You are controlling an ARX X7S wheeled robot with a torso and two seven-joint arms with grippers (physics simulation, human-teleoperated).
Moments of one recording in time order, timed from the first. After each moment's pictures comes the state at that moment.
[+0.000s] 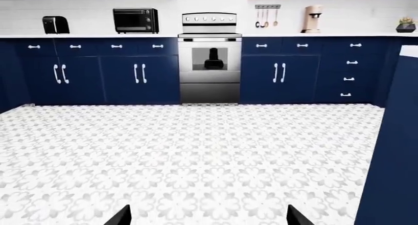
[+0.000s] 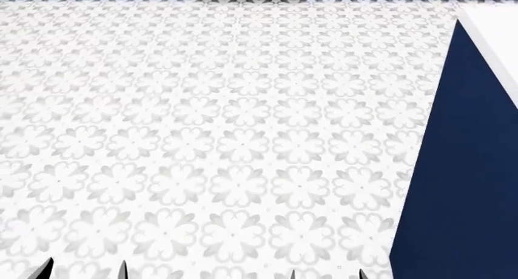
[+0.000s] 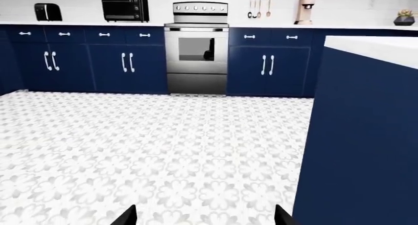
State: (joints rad) left arm -0.01 -0.19 0.20 0.03 -0.18 0.01 -0.20; right arm 0.03 0.18 -0.24 0.01 0.18 0.01 0.19
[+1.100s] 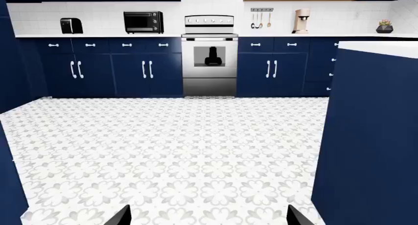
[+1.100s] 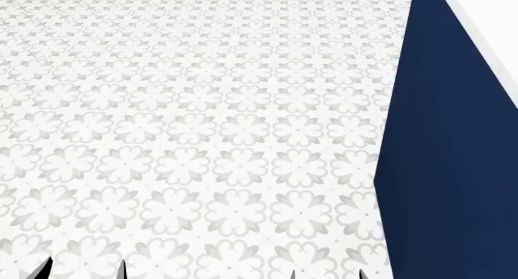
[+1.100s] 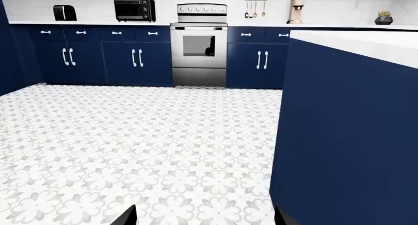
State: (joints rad) left arm -0.02 -0.21 0.23 0.03 -0.20 0.02 -0.22; right arm 0.04 0.20 -0.27 0.01 0.20 0.00 0.22
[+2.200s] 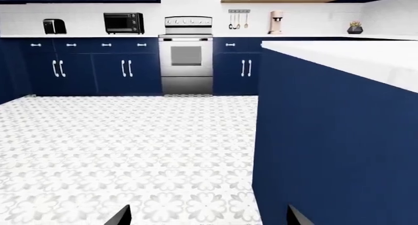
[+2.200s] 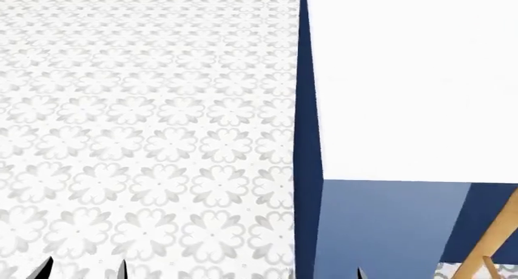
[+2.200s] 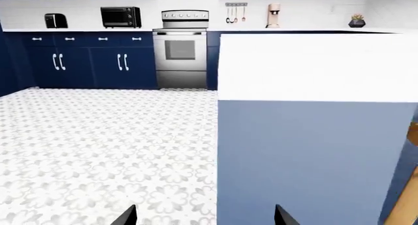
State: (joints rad) left arm -0.02 -0.23 0.25 0.03 -0.22 0.02 -0.25; right arm 0.04 0.22 -0.29 0.01 0.23 -0.03 0.22
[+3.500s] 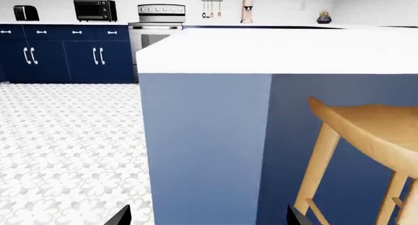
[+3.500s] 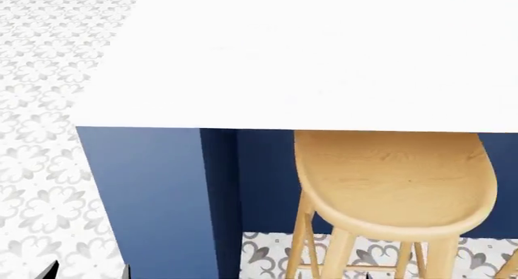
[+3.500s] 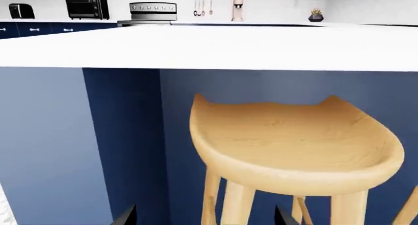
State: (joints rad) left arm -0.04 -0.25 0.28 0.02 -0.26 0.00 -0.25; right arm 0.04 0.24 -0.30 0.00 0.24 0.00 0.28
